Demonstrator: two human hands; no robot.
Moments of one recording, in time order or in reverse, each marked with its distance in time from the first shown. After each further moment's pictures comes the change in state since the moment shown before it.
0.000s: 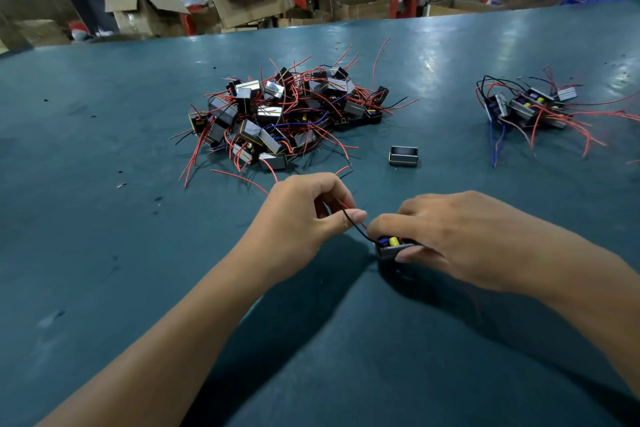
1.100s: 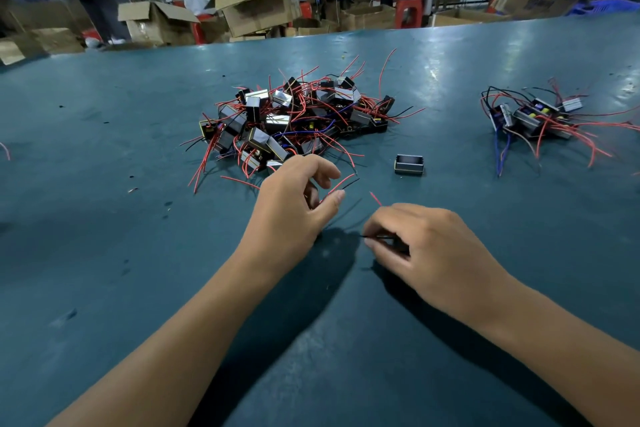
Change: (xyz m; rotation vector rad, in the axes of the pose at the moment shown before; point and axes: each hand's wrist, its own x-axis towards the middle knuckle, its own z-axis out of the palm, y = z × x) left_hand 0.007 -0.010 -0.005 0.112 0.283 0.113; right_hand 0.023 -0.030 0.030 0.317 0.515 0.187
